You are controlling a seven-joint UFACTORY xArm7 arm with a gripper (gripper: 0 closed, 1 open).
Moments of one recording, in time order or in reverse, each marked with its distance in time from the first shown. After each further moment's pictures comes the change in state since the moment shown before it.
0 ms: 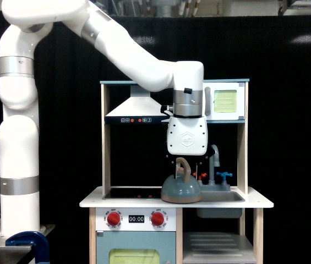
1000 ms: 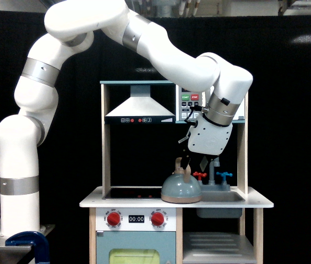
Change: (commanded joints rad) arm -0.170 0.194 0.136 0.286 0.196 0.353 -0.209
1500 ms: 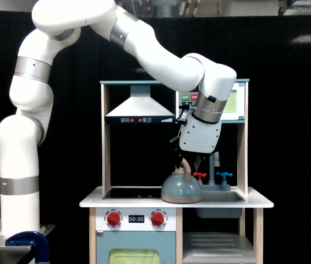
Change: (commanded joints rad) arm -0.005 -0.067 0.052 -0.103 -0.001 -0.064 0.024
